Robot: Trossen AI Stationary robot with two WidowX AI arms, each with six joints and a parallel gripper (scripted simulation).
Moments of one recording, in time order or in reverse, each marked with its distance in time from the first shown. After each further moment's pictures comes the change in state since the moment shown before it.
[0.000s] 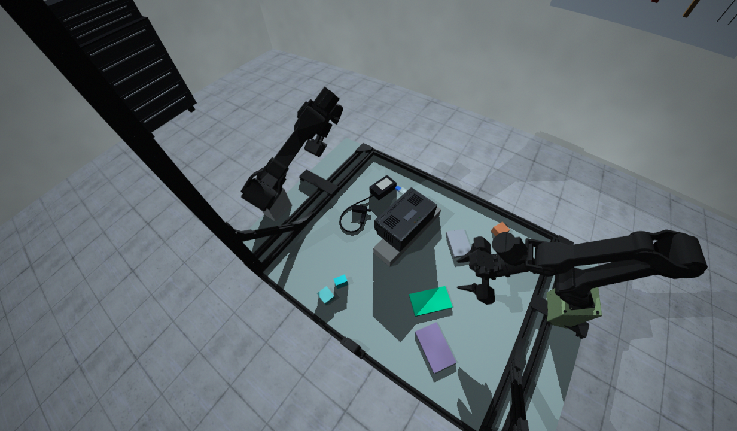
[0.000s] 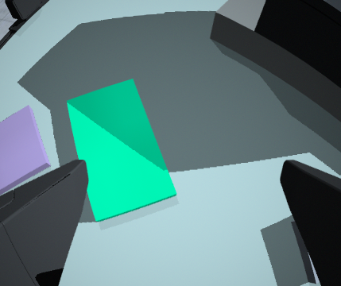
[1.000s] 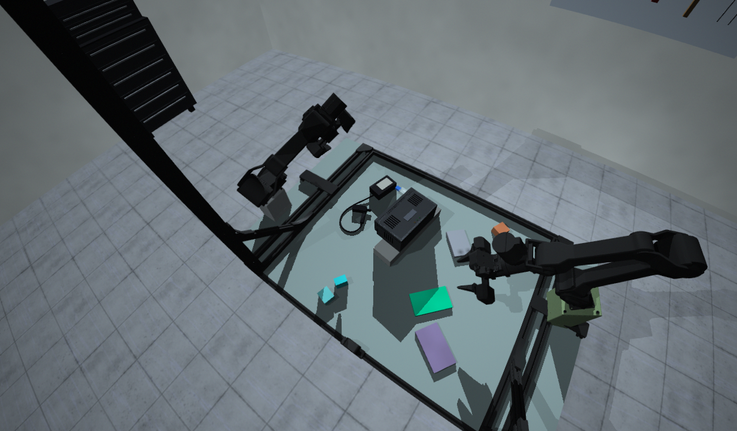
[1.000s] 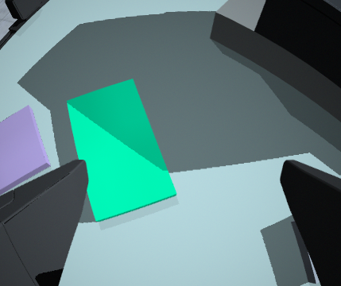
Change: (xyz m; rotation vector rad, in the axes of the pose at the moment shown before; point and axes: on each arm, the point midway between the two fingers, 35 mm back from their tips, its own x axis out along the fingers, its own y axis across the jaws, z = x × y) left arm 0.016 0.005 -0.027 0.377 0.085 0.007; right arm 0.000 0.000 0.000 0.000 0.000 0.000
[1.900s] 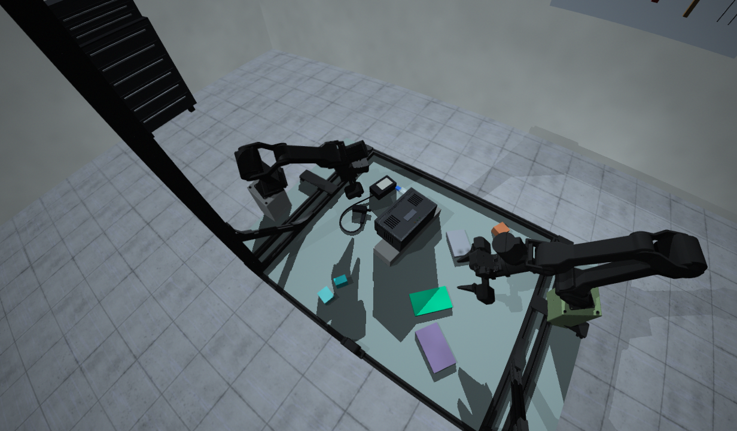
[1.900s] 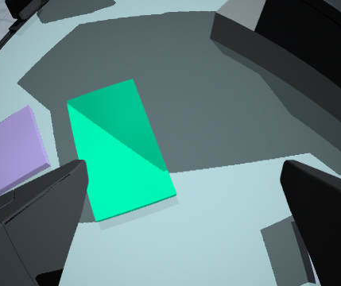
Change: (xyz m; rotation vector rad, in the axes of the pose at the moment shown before) left arm 0.067 0.066 -0.158 1.785 0.525 -0.277; right arm 0.000 0.000 0.000 0.000 0.000 0.000
